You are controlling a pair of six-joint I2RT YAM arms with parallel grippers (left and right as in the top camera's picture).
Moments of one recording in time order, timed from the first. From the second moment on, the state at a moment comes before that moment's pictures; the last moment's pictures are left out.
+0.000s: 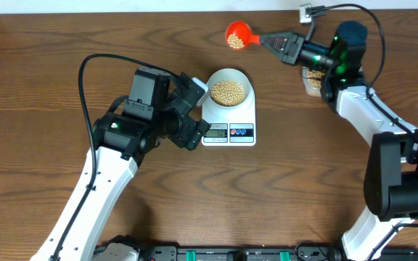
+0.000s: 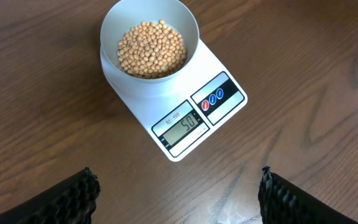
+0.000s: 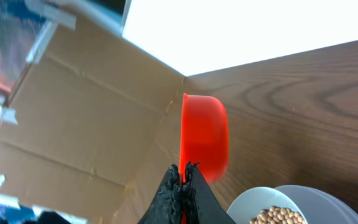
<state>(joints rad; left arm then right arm) -0.33 1.30 1.19 -0.83 0.31 0.28 0.08 1.91 1.23 0.58 -1.00 0.88</state>
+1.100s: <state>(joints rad) -0.33 1.30 1.19 -0.83 0.31 0.28 -0.16 1.91 1.23 0.56 -1.04 1.02</state>
